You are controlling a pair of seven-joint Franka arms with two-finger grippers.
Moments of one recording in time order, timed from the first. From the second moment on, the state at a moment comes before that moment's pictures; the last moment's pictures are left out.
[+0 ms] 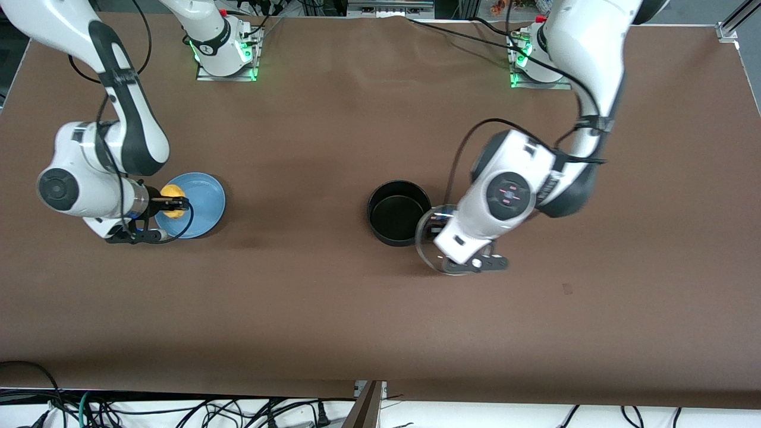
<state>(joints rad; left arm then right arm) -0.33 0.69 -0.12 -1.24 -0.01 1.86 -0.42 -0.04 0.37 0.07 -1.84 -0.03 1.97 -0.04</state>
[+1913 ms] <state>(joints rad) 0.11 0.47 -0.12 -1.97 0.04 2.30 0.18 0.72 0.85 0.09 -1.32 0.00 2.36 0.94</state>
